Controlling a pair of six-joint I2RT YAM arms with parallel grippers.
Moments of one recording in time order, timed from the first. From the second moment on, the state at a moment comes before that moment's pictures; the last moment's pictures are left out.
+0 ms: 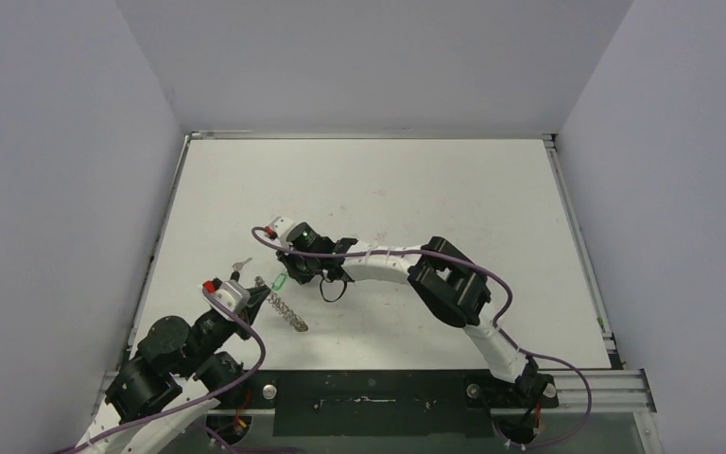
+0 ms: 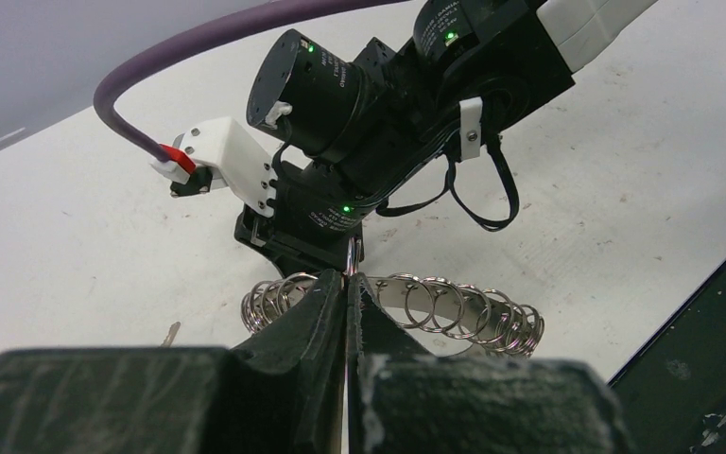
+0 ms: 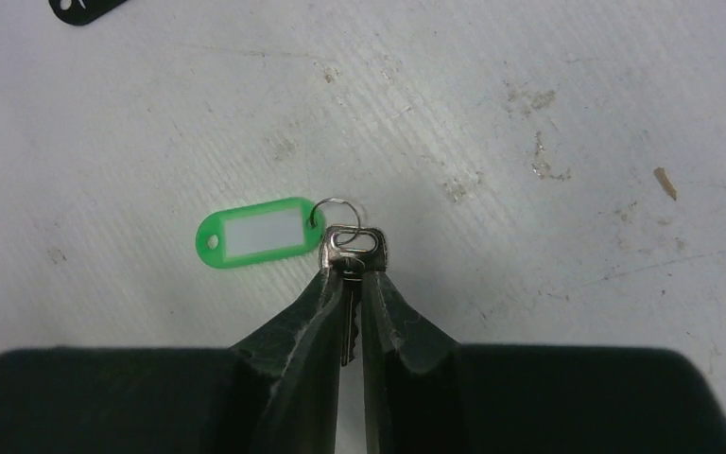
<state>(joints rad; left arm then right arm) -0.81 0.03 0.56 -0.63 -0.16 0.07 1.03 2.26 1.62 -0.13 -0.06 0.10</state>
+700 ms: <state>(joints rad) -0.81 0.03 0.56 -0.64 -0.15 0.07 0.93 1.84 1.04 -0.10 0.12 0.18</state>
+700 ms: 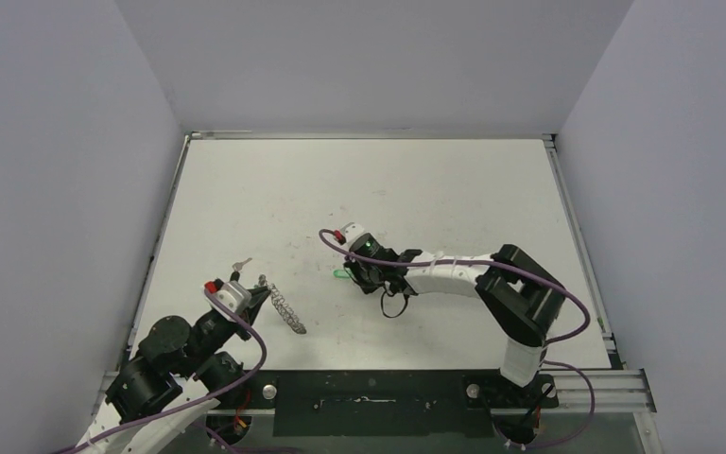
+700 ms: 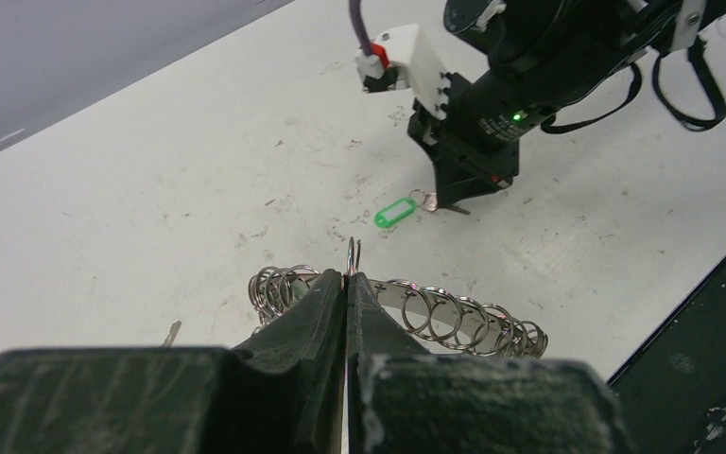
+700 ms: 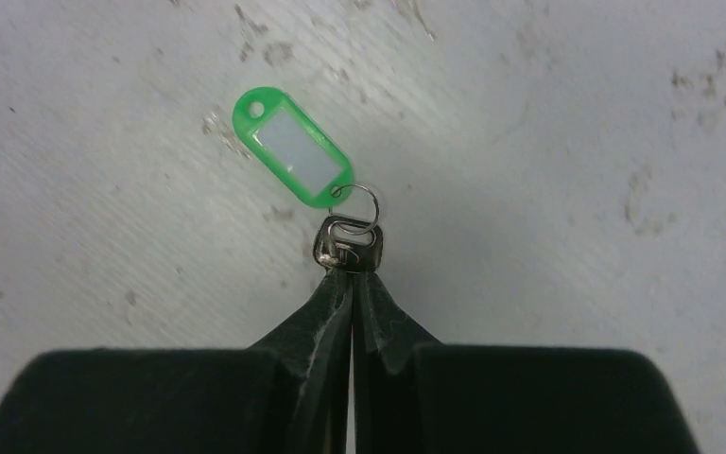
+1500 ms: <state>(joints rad) -0.81 0.25 0.53 -0.63 0.06 0.12 0.62 1.49 0.76 -0.14 -0.15 0.22</state>
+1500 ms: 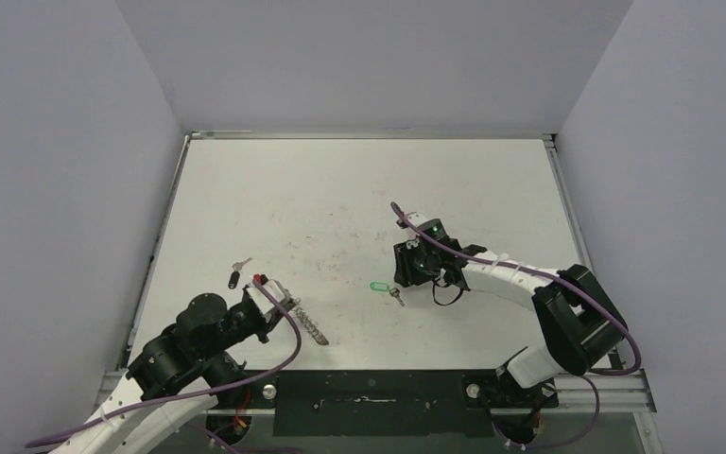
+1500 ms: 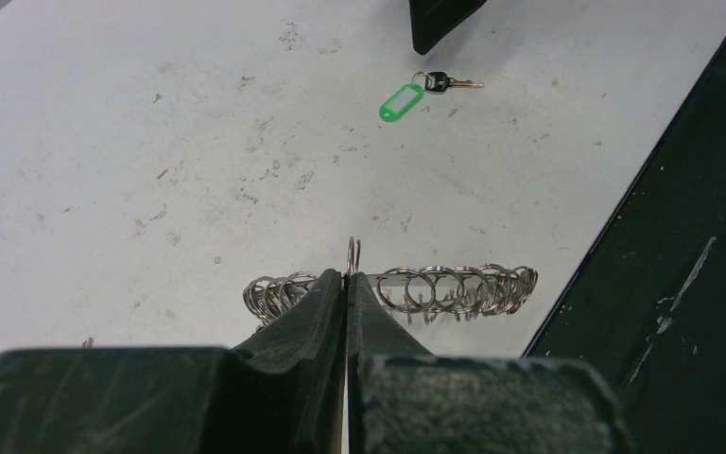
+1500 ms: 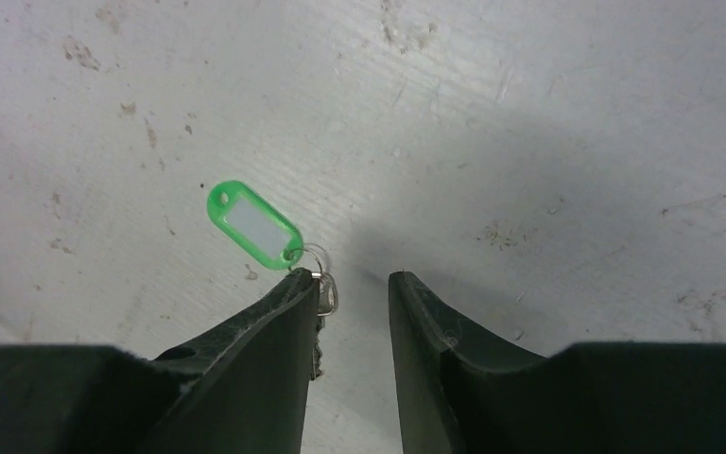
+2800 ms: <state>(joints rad) -0.79 0.20 0.53 -0.62 0.06 0.14 0.59 1.48 0.71 -0.17 -0.27 0.33</state>
